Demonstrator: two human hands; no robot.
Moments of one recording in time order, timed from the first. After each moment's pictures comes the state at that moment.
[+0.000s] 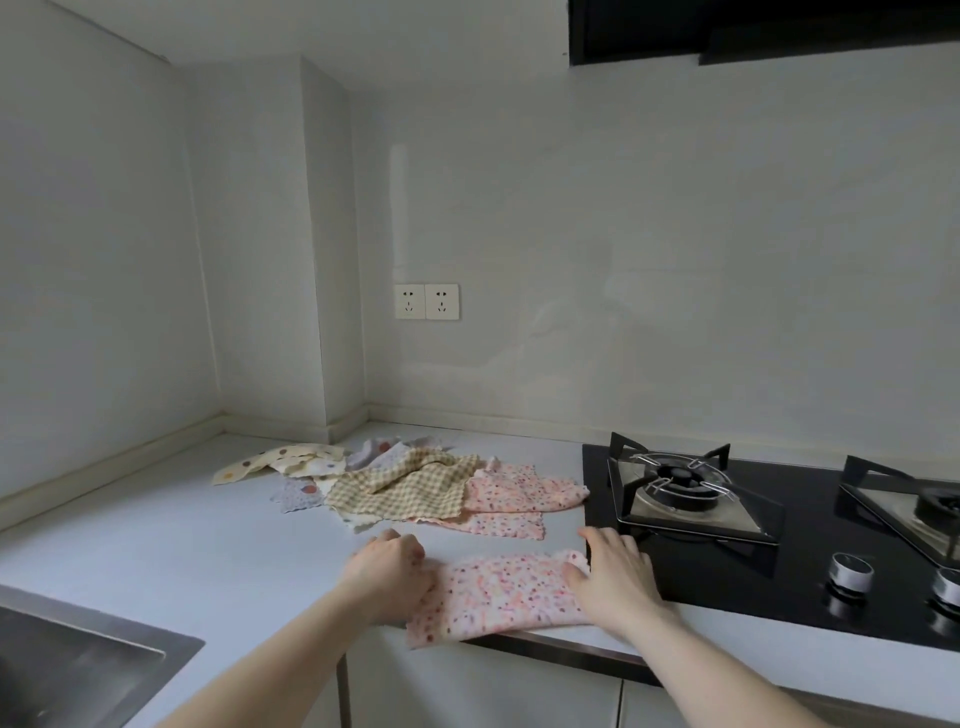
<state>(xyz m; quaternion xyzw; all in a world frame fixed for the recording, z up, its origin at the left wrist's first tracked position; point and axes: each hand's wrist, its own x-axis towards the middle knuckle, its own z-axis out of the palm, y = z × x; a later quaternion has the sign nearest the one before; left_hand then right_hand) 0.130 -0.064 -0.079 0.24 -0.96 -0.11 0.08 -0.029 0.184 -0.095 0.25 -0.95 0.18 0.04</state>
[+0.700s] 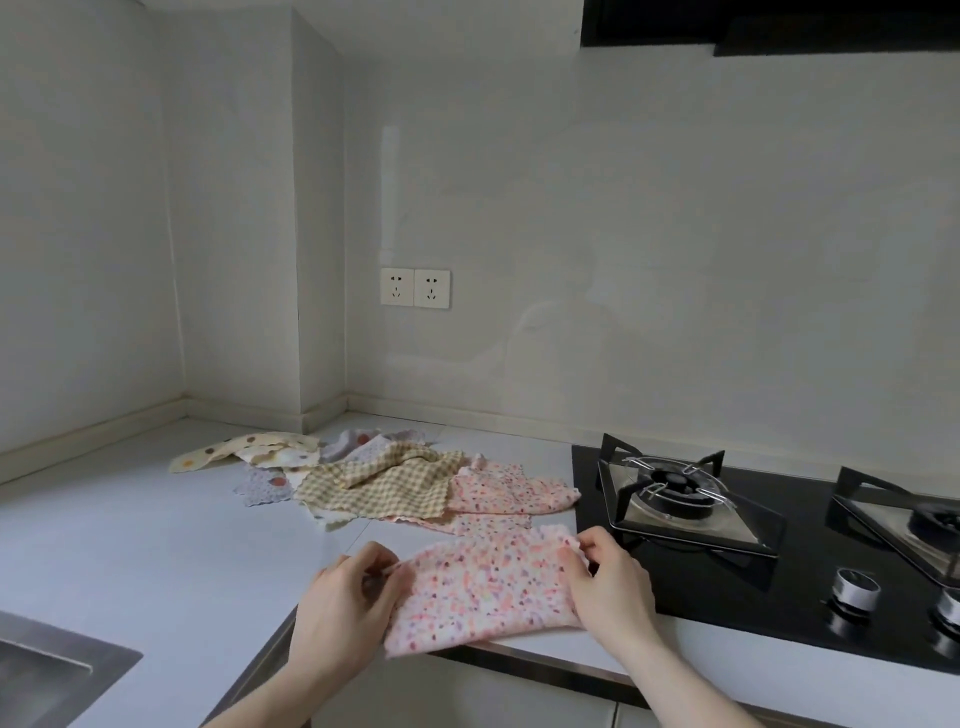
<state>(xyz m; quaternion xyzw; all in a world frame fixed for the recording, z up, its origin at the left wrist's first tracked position) 0.143 -0.064 -0.133 0.20 -0.87 -0.27 0.36 -0.031 0.178 -0.109 0.21 -0.89 0.37 0.13</state>
